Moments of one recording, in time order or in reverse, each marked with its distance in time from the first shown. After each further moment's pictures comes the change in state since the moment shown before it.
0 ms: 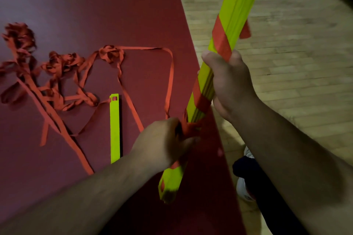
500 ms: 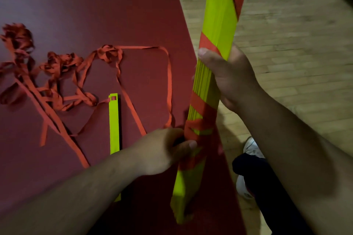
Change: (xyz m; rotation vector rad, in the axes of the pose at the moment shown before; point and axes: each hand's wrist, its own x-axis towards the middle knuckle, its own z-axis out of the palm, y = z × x) left_hand -0.004 -0.002 -0.011 -0.168 -0.359 0.117; right_hand 0.011 -0.001 -0.017 -0.058 -0.147 -0.055
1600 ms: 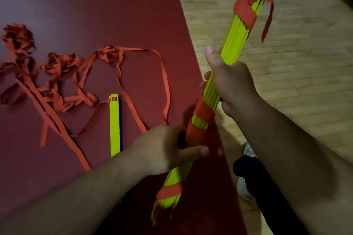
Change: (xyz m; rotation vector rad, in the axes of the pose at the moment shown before) left_hand -0.001 0.008 -0.003 0.128 0.101 -0.075; right_hand -0.008 -0.001 0.010 -0.123 0.190 0.166
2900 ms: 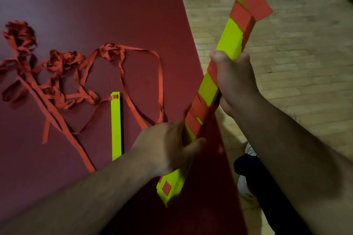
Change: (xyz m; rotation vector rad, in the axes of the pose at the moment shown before) left_hand -0.003 0.007 0.009 0.225 0.145 -0.069; right_hand 0.005 0.000 0.008 -0.026 0.132 0.011
